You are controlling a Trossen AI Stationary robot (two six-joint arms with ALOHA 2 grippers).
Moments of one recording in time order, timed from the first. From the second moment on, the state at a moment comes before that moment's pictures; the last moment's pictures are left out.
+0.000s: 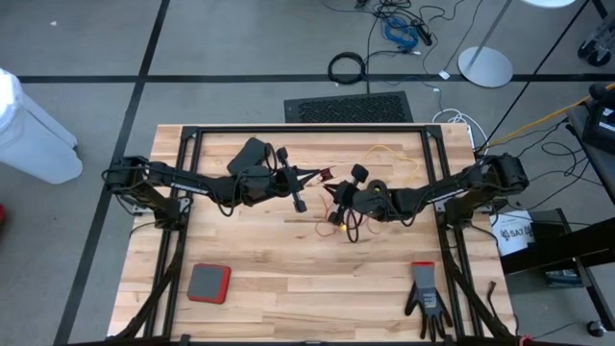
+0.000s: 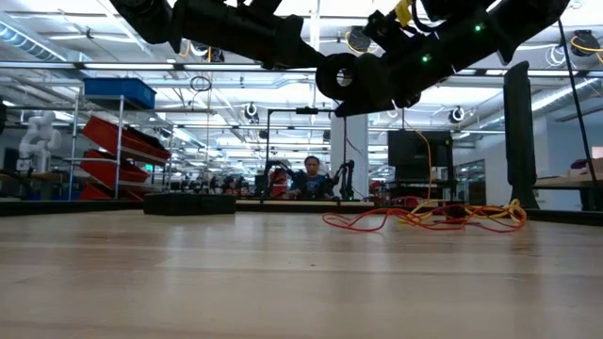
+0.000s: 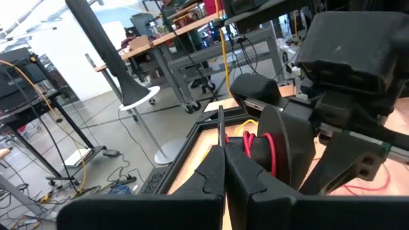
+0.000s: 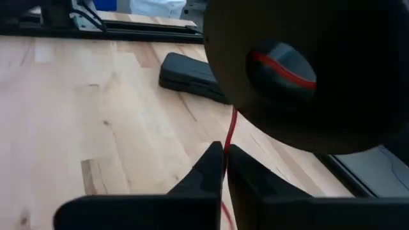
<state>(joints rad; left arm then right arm) 0.04 1.55 0.85 0.64 -0.34 0.38 0.09 1.50 0.71 0.40 0.65 0.02</state>
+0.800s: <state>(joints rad) 0.04 1.55 0.85 0.61 -0.34 0.38 0.31 1.44 0.71 0.35 1.08 -0.05</state>
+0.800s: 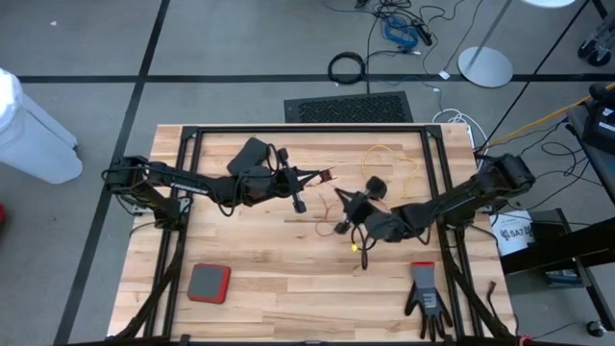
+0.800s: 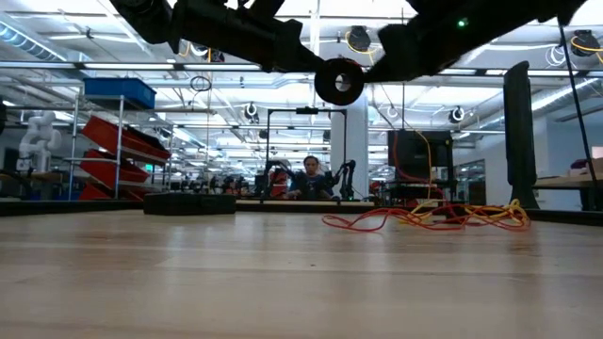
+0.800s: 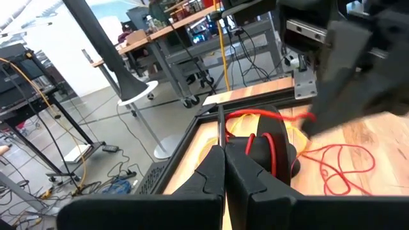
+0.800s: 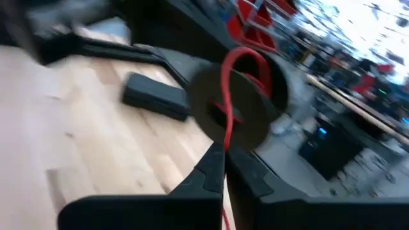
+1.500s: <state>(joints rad) 0.04 1.55 0.85 0.64 -0.34 0.38 0.19 1.55 0.71 0.28 0.50 0.18</state>
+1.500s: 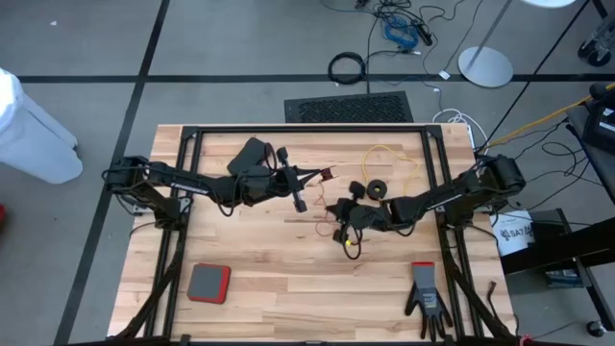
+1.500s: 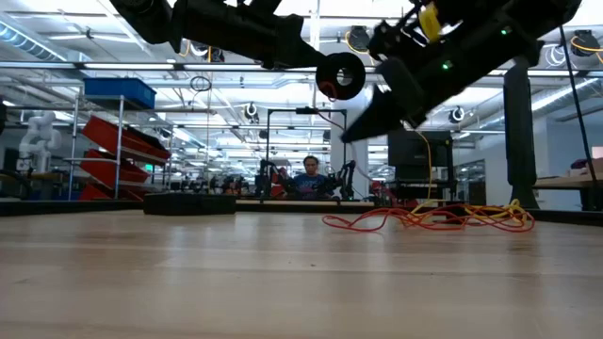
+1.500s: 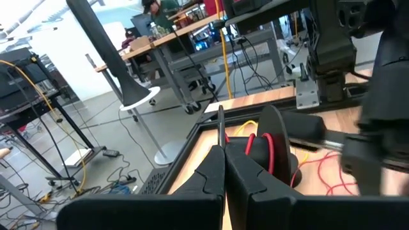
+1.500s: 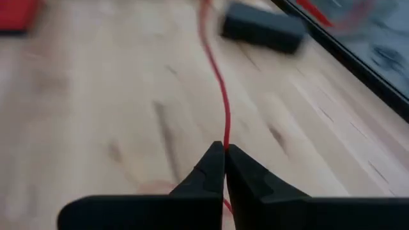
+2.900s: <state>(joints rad) 0.04 1.55 0.85 0.65 -0.32 0.38 0.34 1.34 0.71 -0.42 0.82 0.62</state>
